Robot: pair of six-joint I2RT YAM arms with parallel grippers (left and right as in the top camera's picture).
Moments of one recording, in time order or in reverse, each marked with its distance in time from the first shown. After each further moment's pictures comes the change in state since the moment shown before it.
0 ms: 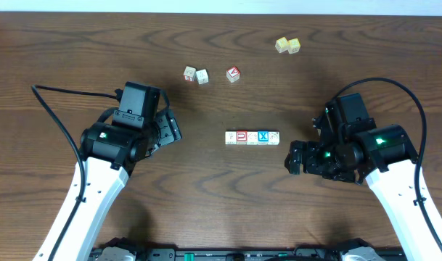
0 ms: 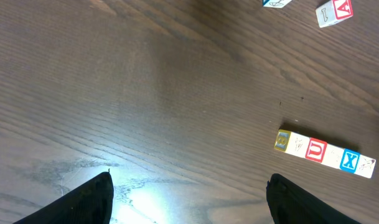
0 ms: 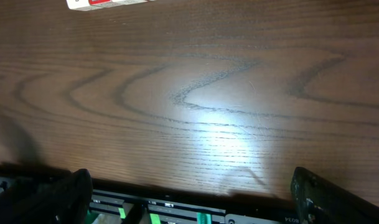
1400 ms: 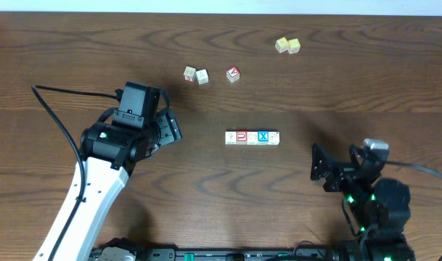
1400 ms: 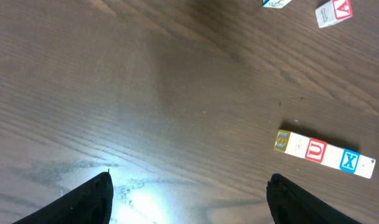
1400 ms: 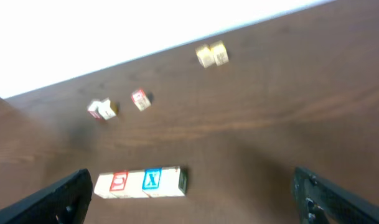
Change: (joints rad) left arm 0.000 0.000 -0.001 0.002 0.000 0.000; right arm -0.220 -0.906 -0.793 0.953 0.059 -0.058
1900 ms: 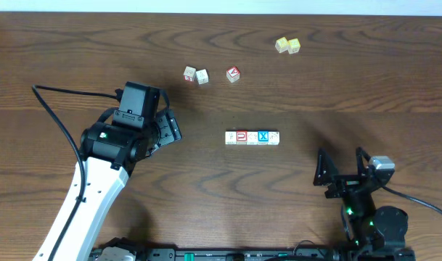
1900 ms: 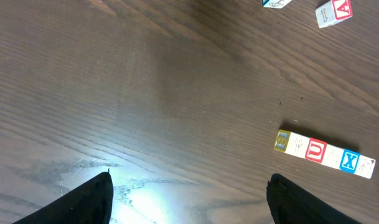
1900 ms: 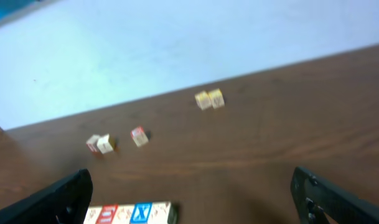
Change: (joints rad) left arm 0.000 0.000 0.000 0.000 0.000 0.000; right arm -0.051 -0.295 -0.183 0.120 0.000 -0.026
